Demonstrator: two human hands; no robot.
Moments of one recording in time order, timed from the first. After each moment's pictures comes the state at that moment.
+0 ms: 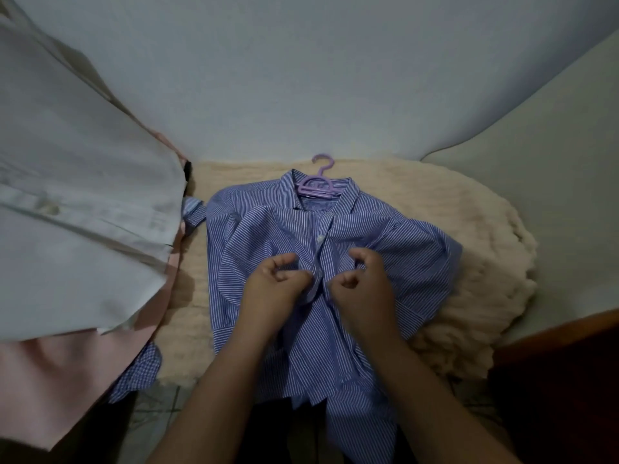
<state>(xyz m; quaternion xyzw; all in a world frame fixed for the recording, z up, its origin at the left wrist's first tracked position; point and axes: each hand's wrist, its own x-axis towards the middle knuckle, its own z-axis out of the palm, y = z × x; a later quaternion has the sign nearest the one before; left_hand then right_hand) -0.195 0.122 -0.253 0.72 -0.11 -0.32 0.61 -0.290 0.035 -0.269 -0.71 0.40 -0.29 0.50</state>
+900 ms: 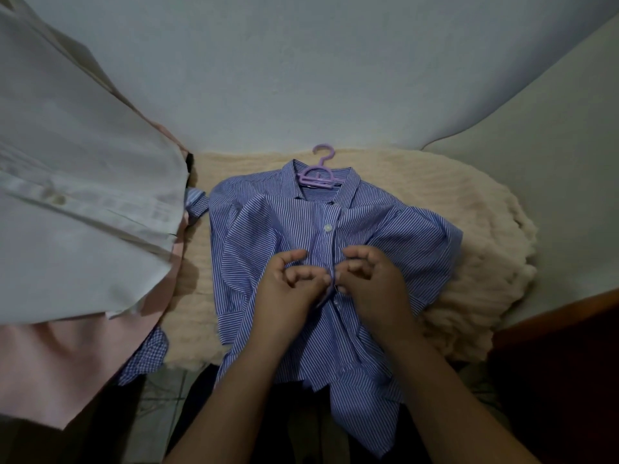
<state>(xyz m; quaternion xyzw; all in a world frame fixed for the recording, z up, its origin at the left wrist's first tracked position) -0.227 0.132 -0.247 0.63 -0.16 -0.32 0.69 -0.309 0.039 -0.254 -0.64 0.37 -0.27 0.62</state>
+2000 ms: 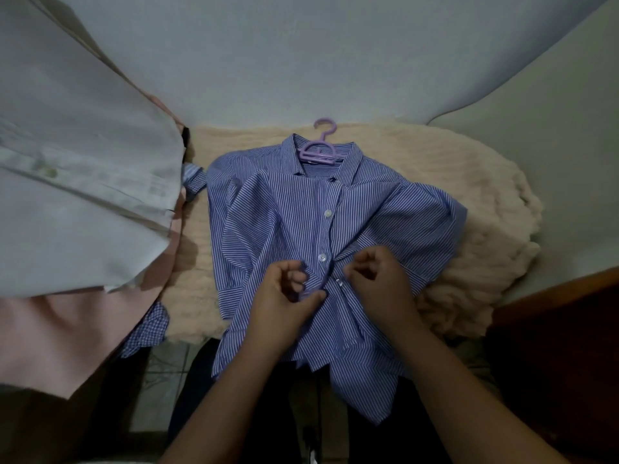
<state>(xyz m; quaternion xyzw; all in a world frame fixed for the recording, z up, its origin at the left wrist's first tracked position) -0.235 0.163 -0.291 0.74 -0.21 -0.28 0.57 -0.330 0.041 -0.286 -0.71 0.39 -0.23 0.55</state>
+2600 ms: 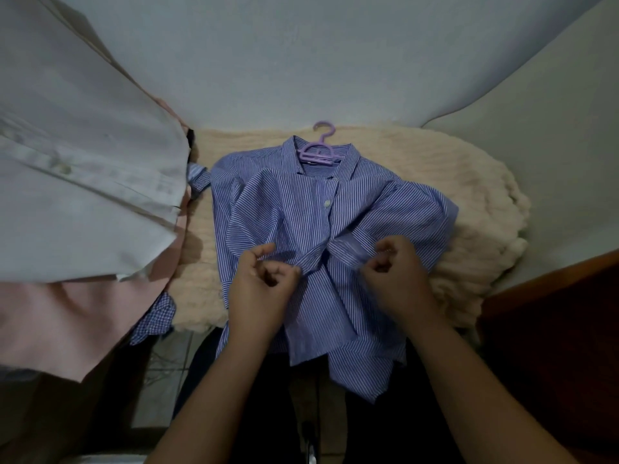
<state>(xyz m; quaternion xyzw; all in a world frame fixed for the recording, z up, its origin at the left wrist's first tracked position) -0.234 0.178 -0.265 0.78 -0.19 -0.15 0.58 -0.352 0.038 -0.262 -0.75 0.42 -0.22 0.45</state>
